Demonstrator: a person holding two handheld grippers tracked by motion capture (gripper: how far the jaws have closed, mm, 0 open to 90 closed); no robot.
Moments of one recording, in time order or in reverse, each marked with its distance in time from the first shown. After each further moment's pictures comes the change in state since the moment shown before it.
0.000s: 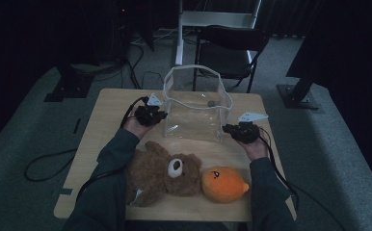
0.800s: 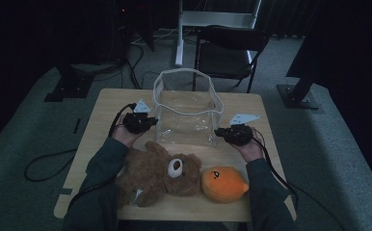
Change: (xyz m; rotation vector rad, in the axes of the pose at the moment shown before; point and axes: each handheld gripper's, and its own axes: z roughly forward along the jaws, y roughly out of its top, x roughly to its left) left arm -0.002 -0.030 -0.033 -0.010 -0.001 -0.029; right arm 0.024 0.010 0.008 0.033 0.087 -0.065
